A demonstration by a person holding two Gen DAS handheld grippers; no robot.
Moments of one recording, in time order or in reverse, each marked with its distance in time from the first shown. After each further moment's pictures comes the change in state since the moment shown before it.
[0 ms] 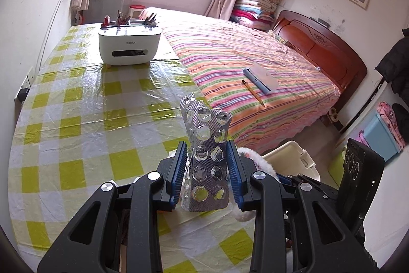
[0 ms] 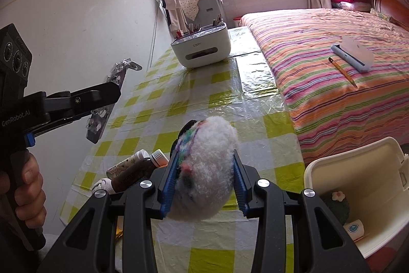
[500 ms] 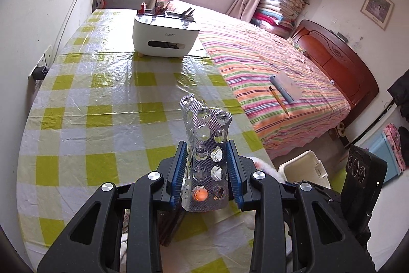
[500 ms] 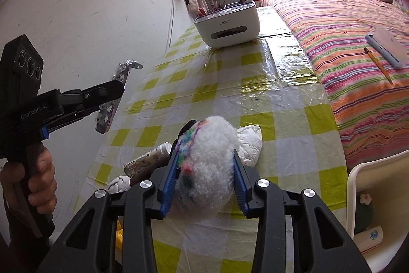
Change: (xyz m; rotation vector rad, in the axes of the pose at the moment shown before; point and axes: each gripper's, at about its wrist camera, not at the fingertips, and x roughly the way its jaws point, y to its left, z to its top) left arm -0.012 0.072 0.005 -0.120 0.004 0.045; right arm 0.041 0.032 0.011 -0.029 0.126 0.125
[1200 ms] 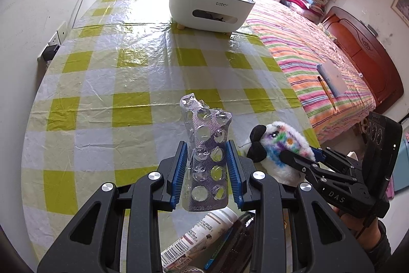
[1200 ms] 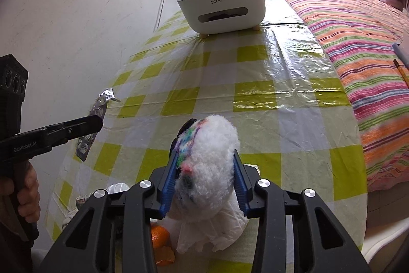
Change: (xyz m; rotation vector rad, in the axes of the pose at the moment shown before) left arm 0.075 0.092 0.018 -0.065 0.146 0.130; right arm 0.108 -0.026 0.051 -0.039 0.097 -0.045
